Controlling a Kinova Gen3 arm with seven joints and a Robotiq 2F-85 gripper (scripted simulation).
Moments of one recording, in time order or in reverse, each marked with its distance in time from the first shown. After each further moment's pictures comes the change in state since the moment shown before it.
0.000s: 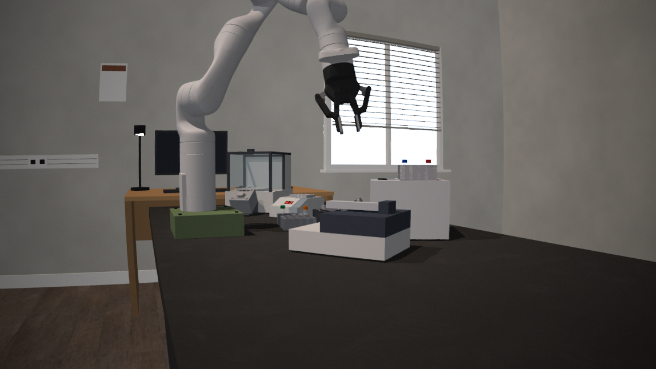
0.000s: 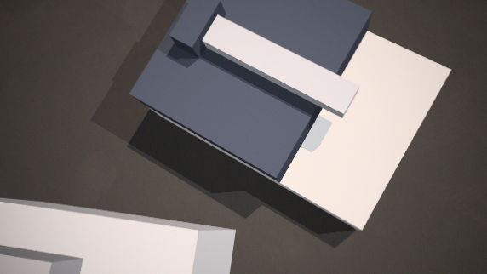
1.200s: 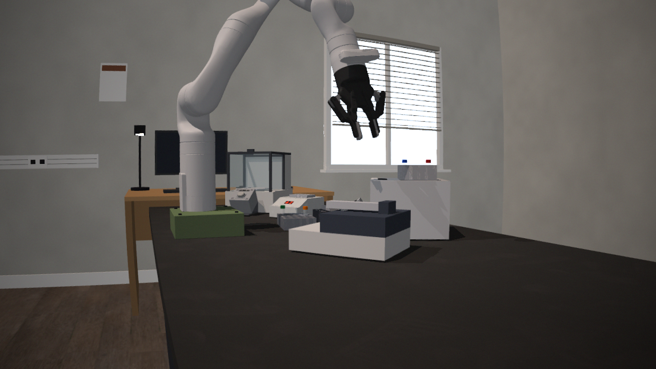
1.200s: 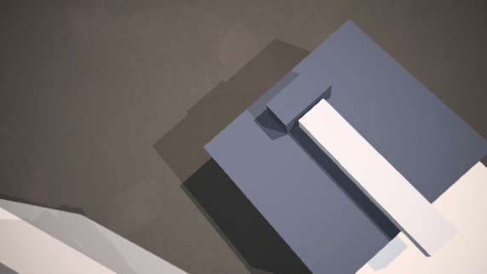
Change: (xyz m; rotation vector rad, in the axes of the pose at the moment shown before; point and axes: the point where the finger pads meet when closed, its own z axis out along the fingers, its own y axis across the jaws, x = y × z) arm 0.050 -0.030 0.030 0.068 0.016 -0.314
